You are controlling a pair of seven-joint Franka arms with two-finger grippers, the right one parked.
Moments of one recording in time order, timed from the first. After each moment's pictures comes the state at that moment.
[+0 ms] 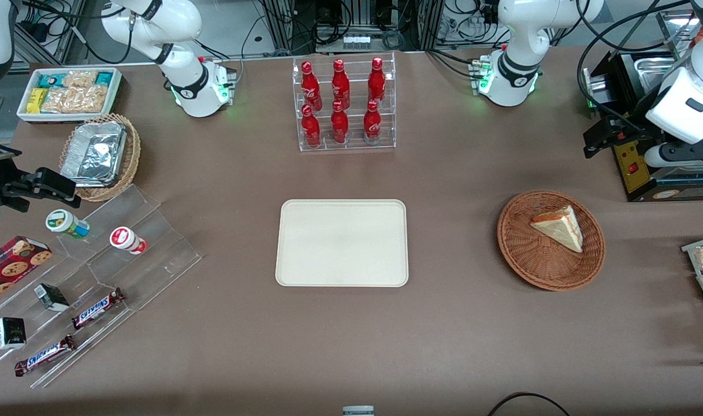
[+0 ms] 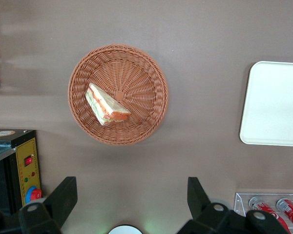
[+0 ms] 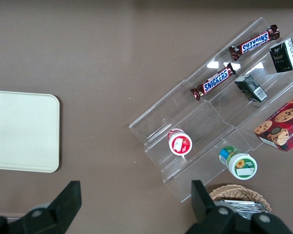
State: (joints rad) arm -0.01 -0.05 -0.09 -1.60 -0.01 1.49 -0.14
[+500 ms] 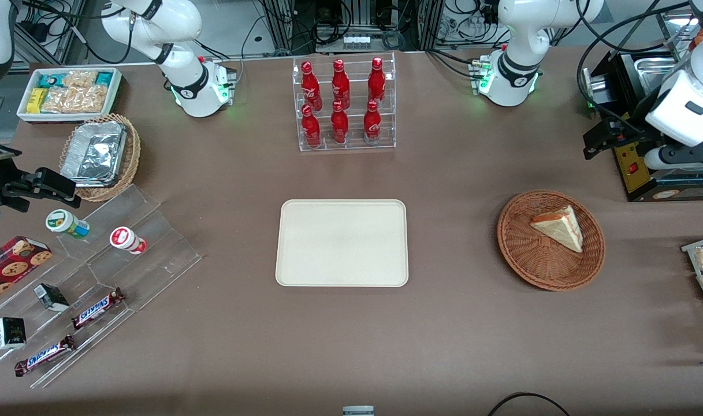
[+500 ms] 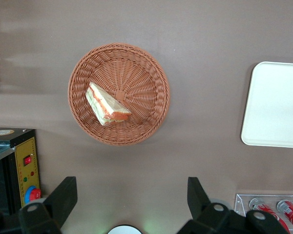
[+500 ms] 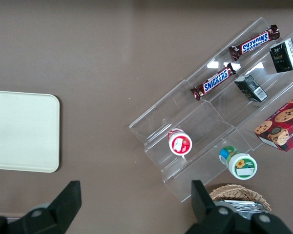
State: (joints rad) arm -0.01 -0.03 -0.08 -1.60 -0.01 1.50 -0.15
